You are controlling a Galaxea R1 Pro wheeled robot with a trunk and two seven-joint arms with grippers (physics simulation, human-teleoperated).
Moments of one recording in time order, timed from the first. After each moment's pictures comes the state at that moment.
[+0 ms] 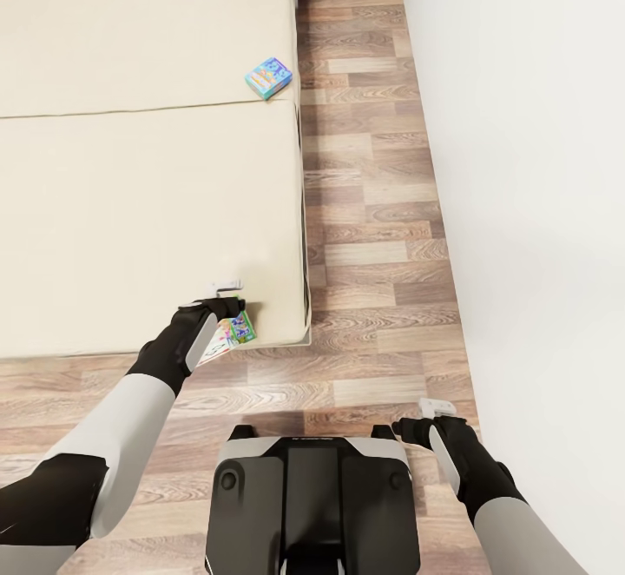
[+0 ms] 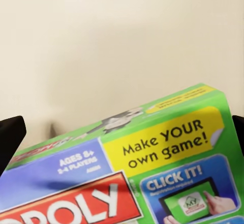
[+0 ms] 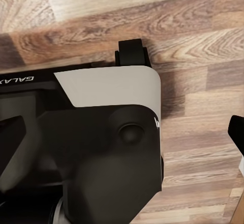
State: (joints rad) left arm -1.02 -0.01 -0.09 -0.71 0.18 0.46 0.17; right arm -0.61 0.01 -0.11 -0.72 -0.02 0.59 0.00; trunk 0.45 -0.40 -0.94
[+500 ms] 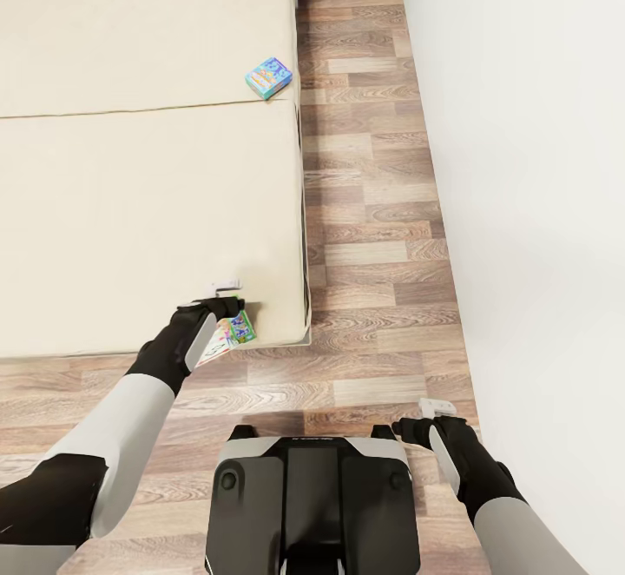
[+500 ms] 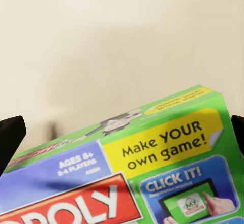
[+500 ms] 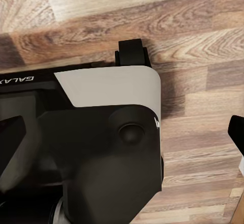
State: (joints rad) left arm -1.02 -0.01 -0.08 -0.71 0.18 0.46 0.17; right arm -0.61 0.01 -0.11 -0.72 -0.02 0.59 0.00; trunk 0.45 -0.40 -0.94
